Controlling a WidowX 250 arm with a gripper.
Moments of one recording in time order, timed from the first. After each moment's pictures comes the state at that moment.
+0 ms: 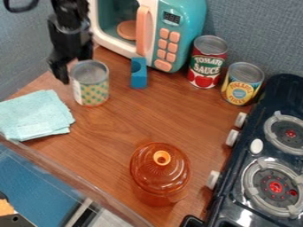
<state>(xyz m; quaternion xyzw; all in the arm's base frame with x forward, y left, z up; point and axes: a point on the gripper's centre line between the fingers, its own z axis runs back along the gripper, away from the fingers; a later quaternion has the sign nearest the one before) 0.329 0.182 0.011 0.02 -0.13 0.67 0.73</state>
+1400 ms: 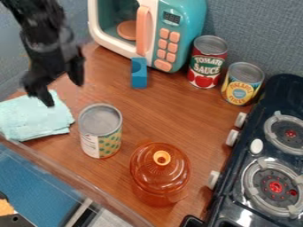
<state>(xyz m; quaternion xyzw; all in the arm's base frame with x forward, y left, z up) 0.250 0.139 0.055 -0.04 -0.15 0.65 0.74</state>
